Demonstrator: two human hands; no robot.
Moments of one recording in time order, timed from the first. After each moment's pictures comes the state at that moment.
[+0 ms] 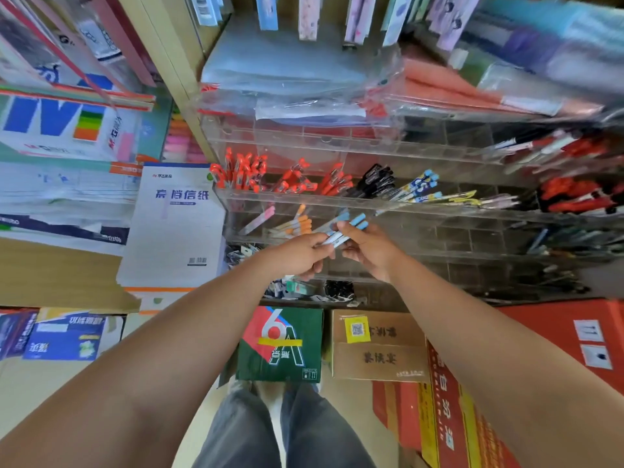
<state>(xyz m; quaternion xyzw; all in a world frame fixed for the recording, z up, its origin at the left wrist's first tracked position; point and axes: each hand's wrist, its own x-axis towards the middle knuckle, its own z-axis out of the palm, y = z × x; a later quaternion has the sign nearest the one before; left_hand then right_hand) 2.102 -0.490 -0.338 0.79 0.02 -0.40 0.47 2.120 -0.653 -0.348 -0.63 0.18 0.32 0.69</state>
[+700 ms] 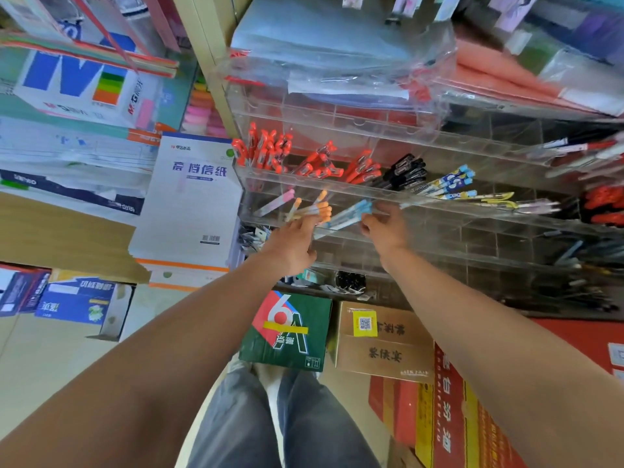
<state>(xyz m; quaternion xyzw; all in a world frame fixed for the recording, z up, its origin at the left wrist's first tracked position) 2.090 -0.457 -0.384 0.95 -0.06 -0.25 0.18 2.135 -0.633 -0.381 -0.73 0.27 0.15 0.62</state>
